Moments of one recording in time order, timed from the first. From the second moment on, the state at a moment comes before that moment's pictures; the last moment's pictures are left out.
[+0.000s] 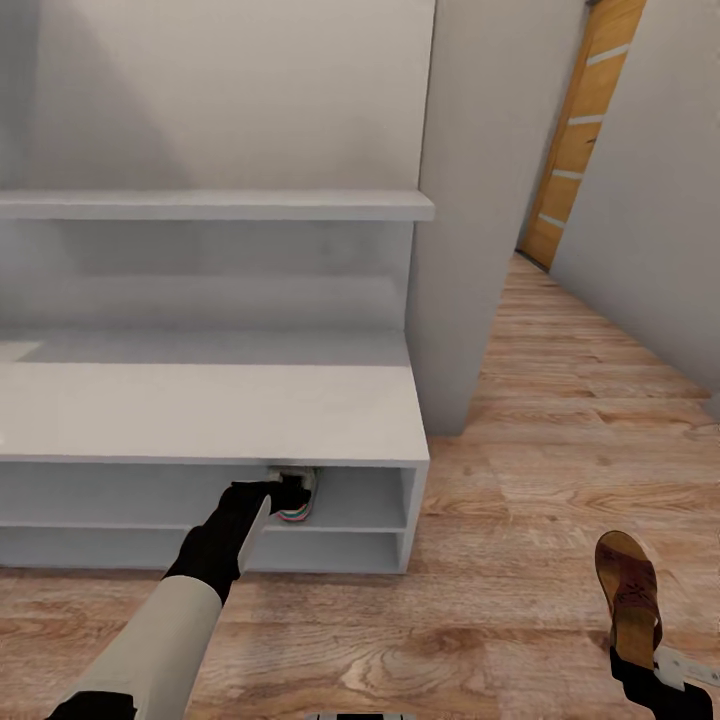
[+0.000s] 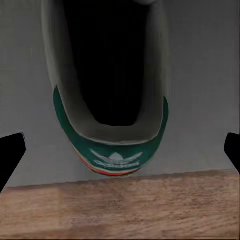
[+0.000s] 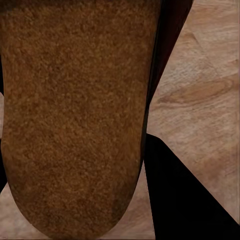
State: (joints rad) left arm -0.75 -0.12 0.00 -0.80 -0.07 0.64 -0.02; right arm -0.36 -0.32 -0.25 -0.30 -0.12 -0.30 -0.02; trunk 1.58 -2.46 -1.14
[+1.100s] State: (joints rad) left arm -0.60 -0.03 0.01 -0.80 -0.05 0.48 -0.03; right arm -0.36 -0.32 -0.25 -0.30 -0.11 -0.30 -0.02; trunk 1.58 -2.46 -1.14
